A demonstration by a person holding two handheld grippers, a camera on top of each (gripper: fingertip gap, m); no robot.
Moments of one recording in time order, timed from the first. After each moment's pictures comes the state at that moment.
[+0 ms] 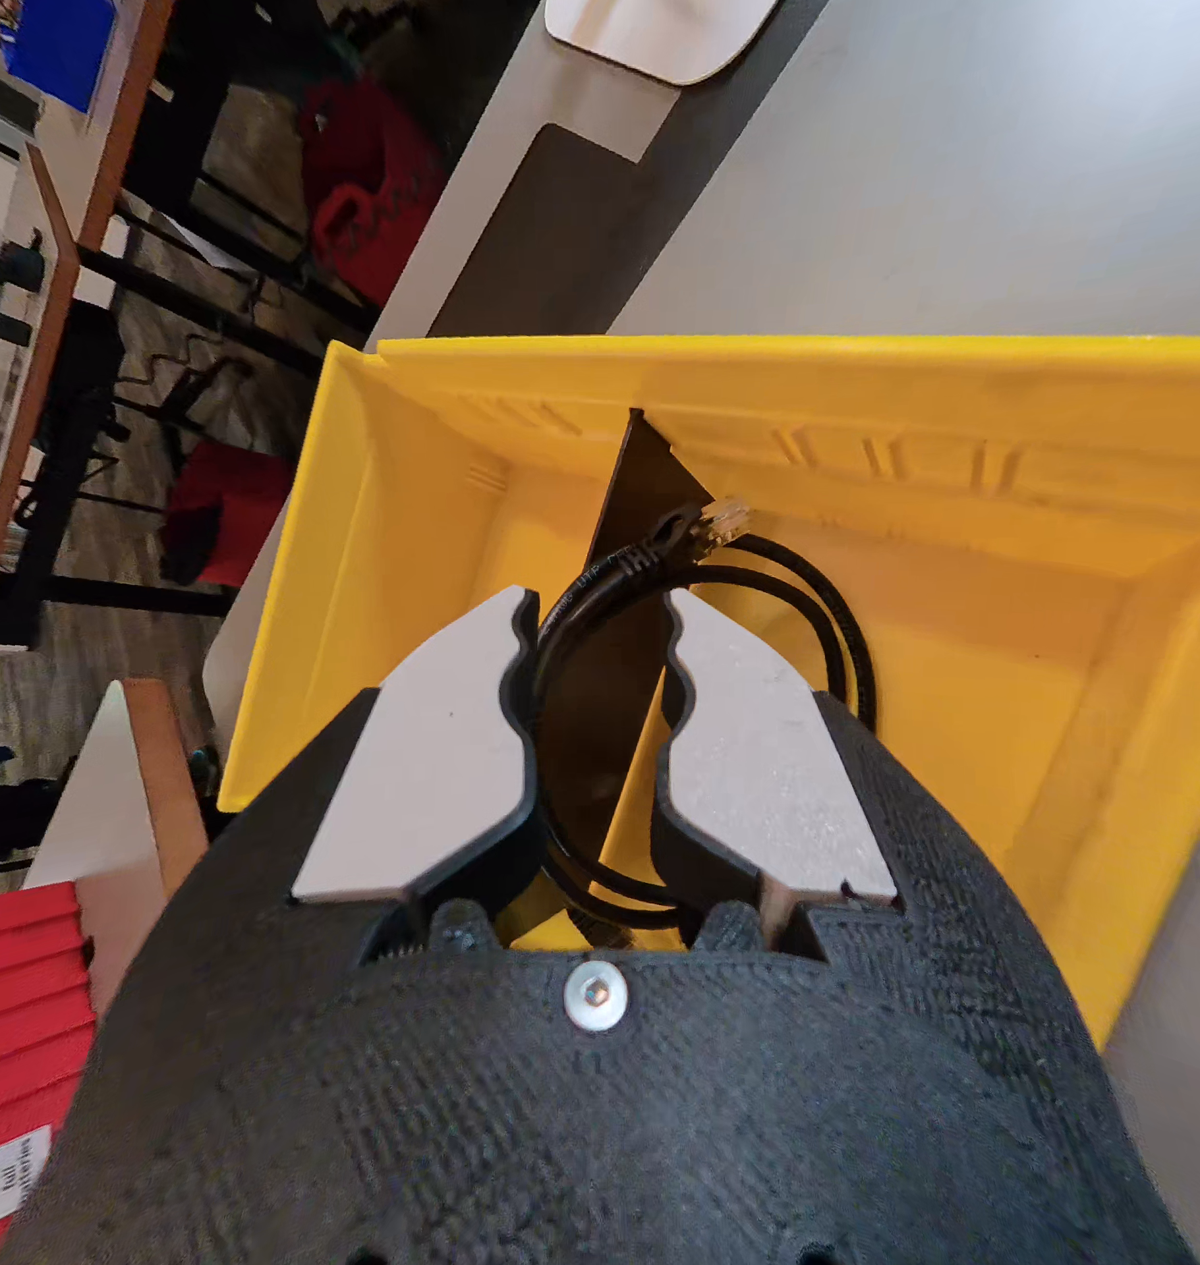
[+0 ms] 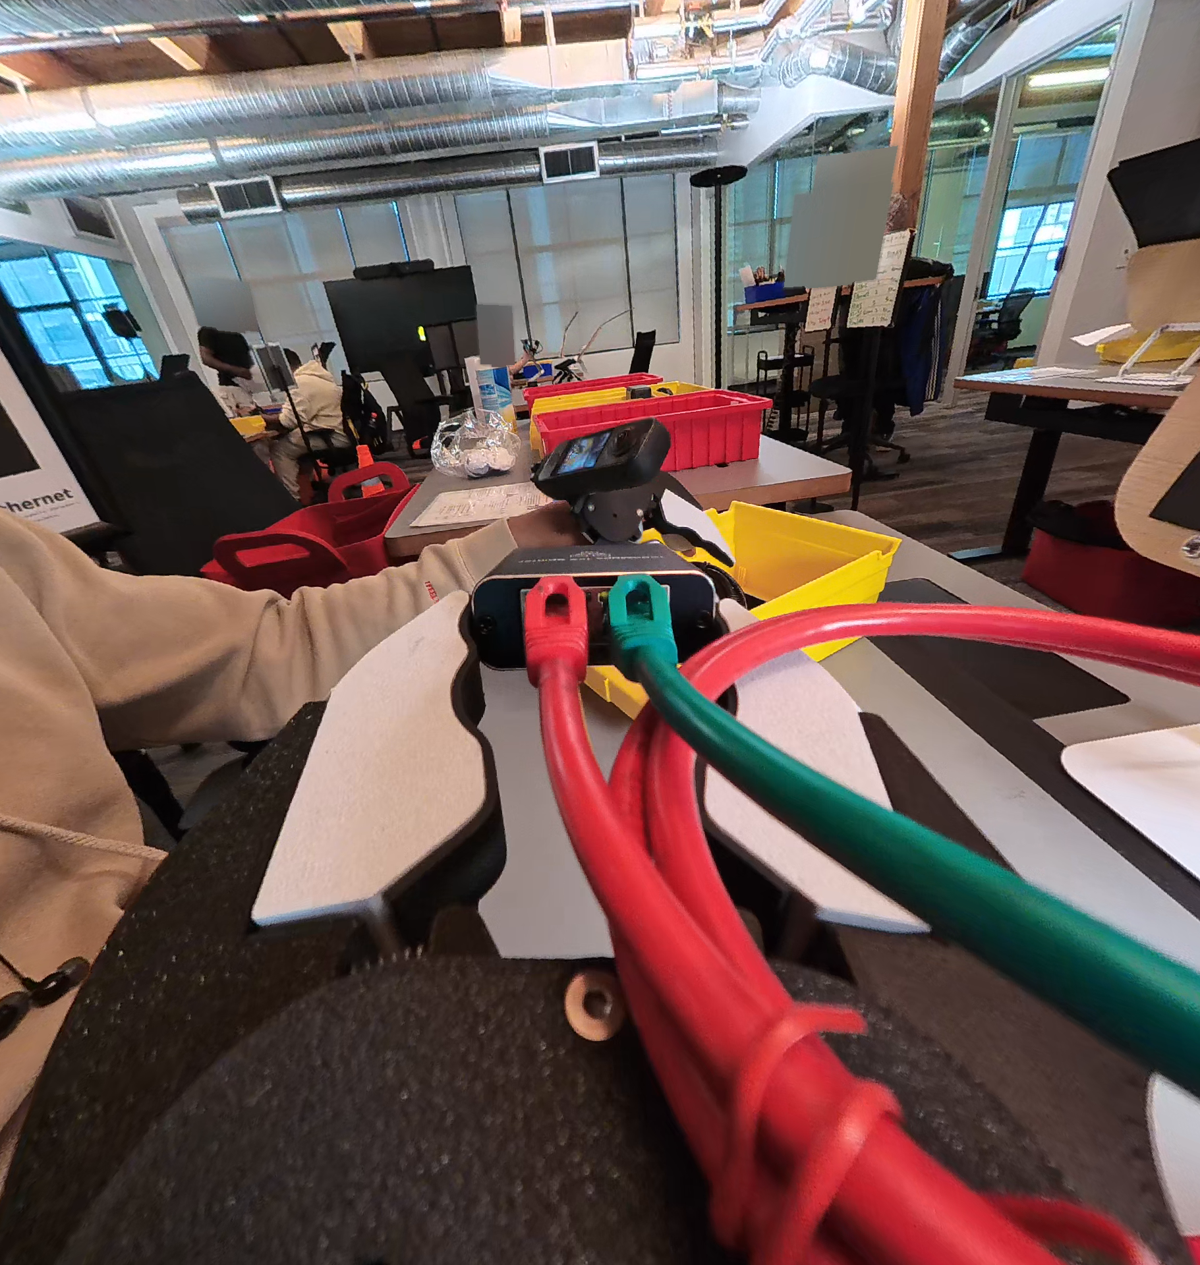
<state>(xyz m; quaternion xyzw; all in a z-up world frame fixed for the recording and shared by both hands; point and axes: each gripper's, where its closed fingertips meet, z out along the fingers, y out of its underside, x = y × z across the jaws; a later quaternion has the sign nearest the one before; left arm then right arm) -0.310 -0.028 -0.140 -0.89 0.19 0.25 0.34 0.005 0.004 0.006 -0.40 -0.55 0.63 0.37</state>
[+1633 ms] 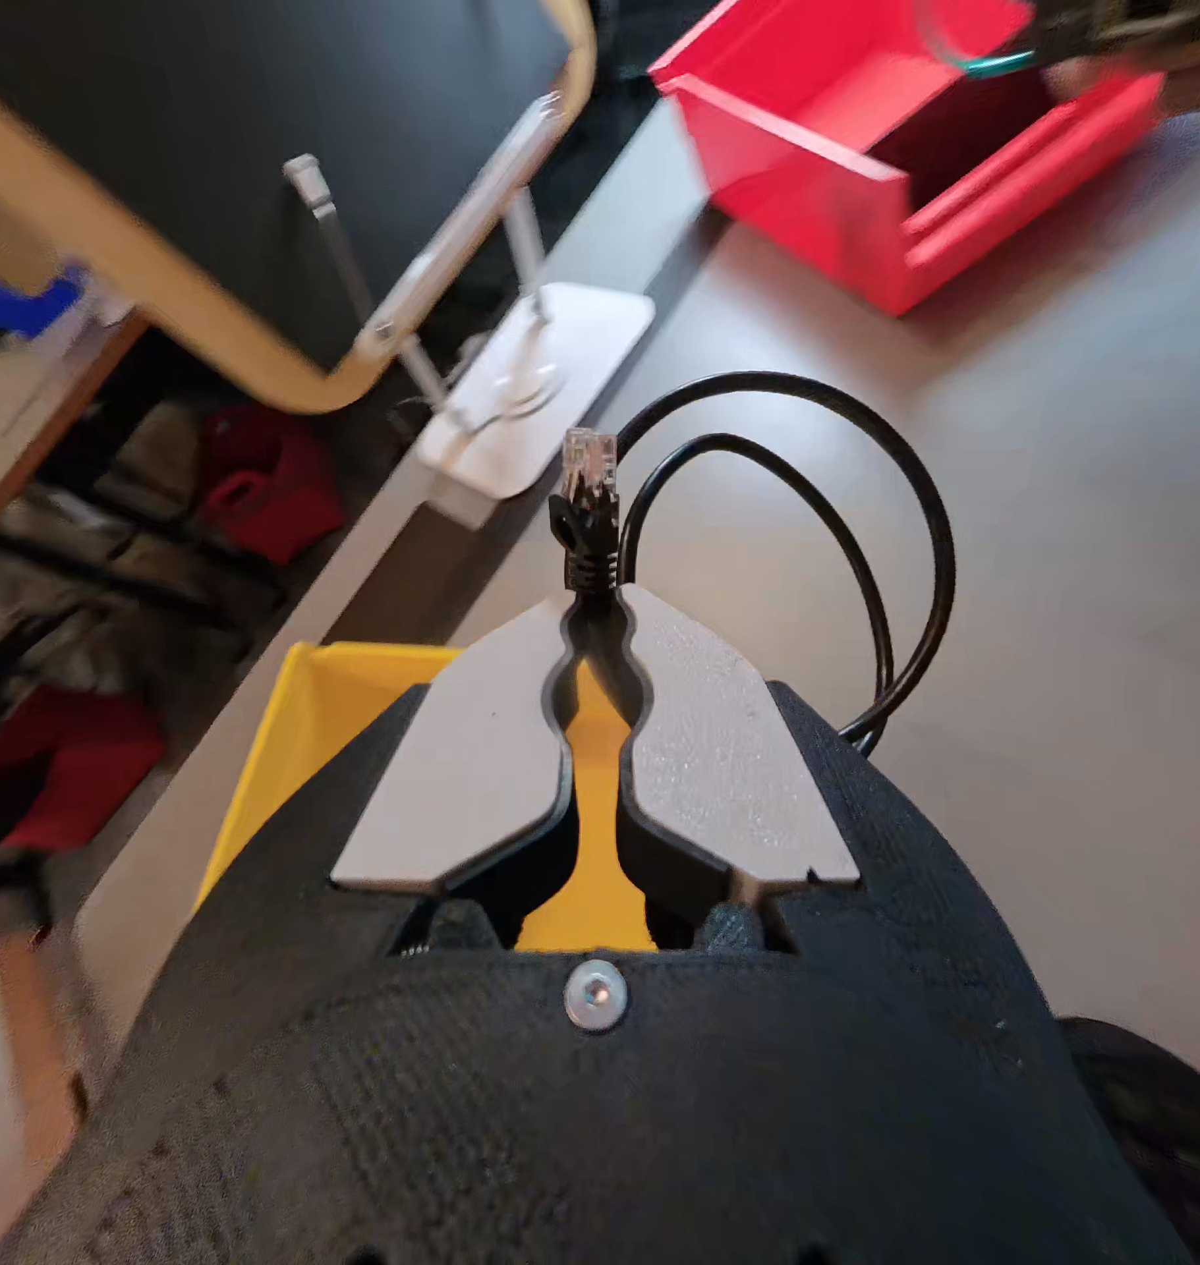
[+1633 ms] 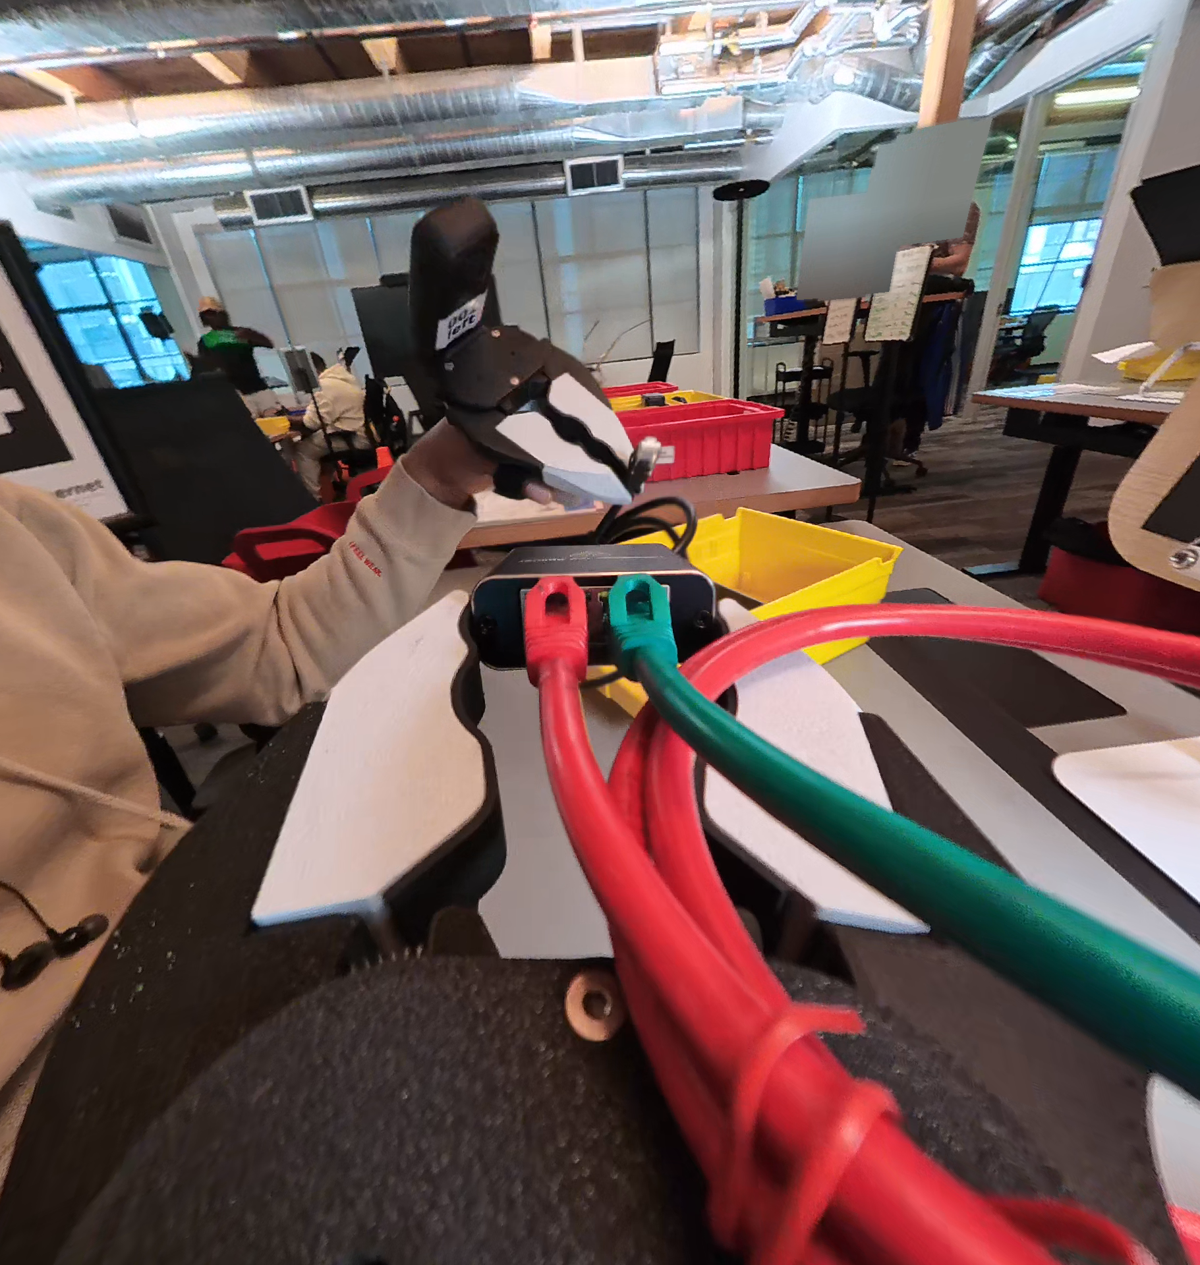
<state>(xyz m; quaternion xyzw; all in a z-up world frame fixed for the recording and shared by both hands) -0.168 -0.047 -0.020 -0.84 0.26 0.09 0.47 0.015 0.014 0.006 -0.38 -0.55 0.64 0.36</state>
